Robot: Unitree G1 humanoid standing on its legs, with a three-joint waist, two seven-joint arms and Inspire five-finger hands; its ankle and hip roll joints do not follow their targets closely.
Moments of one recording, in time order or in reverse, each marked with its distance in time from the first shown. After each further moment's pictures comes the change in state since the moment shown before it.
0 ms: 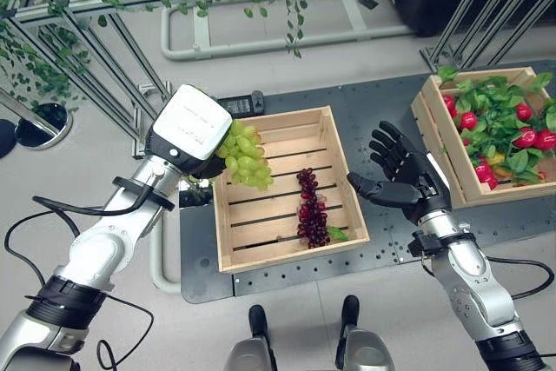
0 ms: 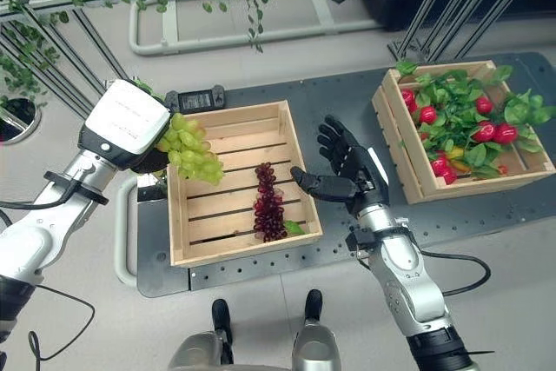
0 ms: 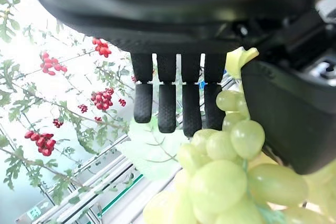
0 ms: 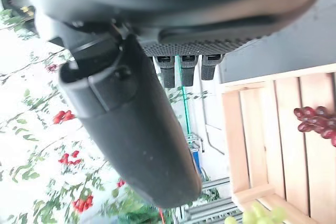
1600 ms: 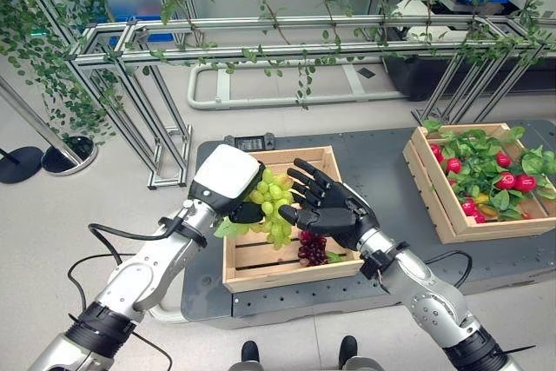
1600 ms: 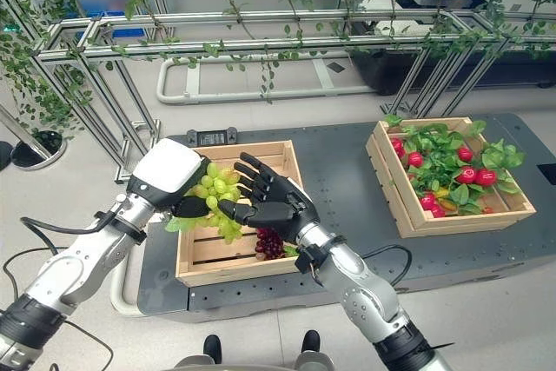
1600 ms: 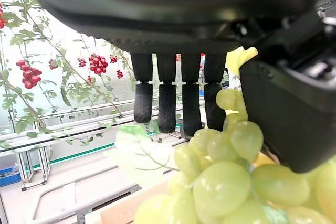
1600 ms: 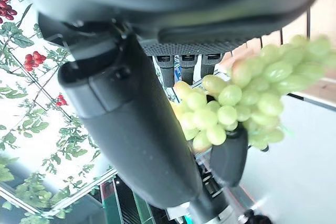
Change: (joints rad) left arm 0.115 -0.119 -0.152 -0.004 -0.310 -0.009 -0.031; right arm -0.053 0.110 0.285 -0.015 0.365 0.168 0.051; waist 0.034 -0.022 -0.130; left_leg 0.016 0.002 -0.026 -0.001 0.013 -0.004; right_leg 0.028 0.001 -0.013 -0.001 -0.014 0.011
